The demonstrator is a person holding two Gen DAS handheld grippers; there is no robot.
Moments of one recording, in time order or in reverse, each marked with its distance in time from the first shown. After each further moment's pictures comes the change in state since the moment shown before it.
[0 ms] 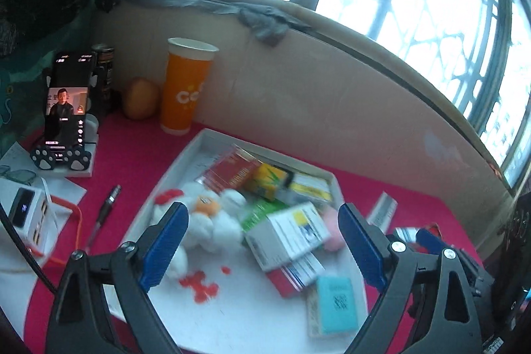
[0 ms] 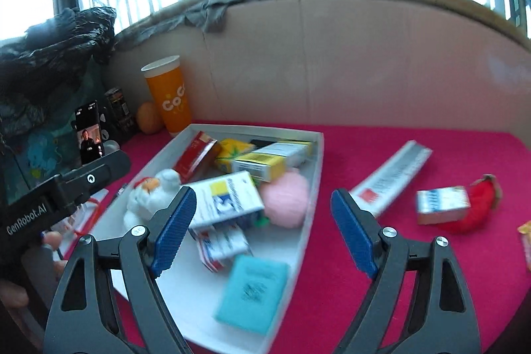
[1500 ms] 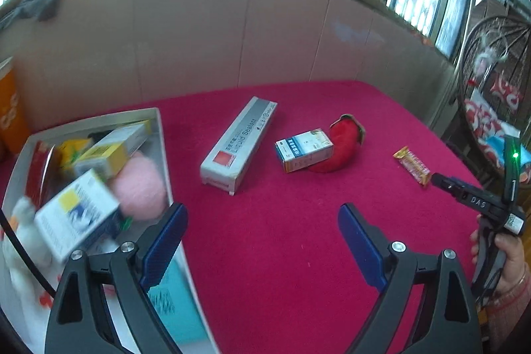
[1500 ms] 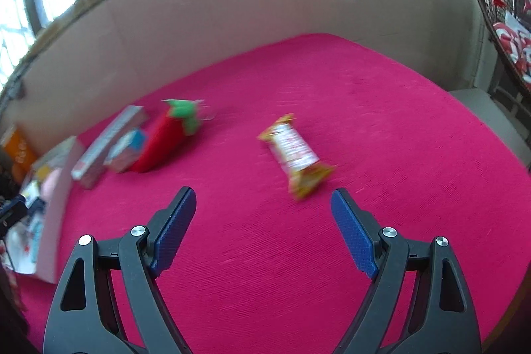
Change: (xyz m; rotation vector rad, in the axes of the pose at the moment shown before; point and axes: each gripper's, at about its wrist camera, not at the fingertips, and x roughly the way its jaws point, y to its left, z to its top) left arm 0.080 -0.178 -0.040 0.430 0.329 -0.284; right arm -0.115 -0.303 -0.088 0.420 0.125 -0.441
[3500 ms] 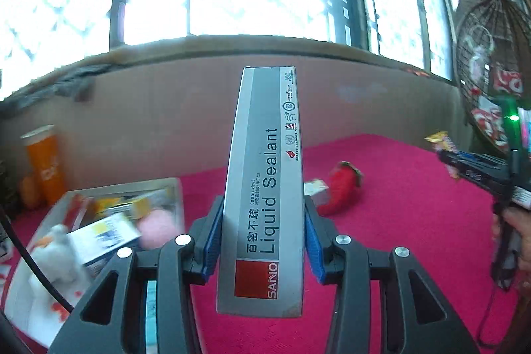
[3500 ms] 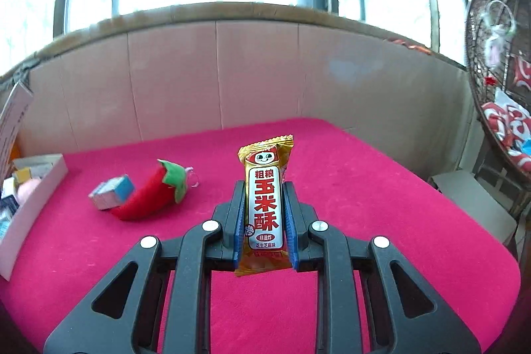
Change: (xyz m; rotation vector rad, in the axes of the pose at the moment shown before) left arm -0.053 -0.037 -0.069 0.129 -0.449 0.179; right arm -0.037 0.018 -0.004 -0.153 -0.369 -0.064
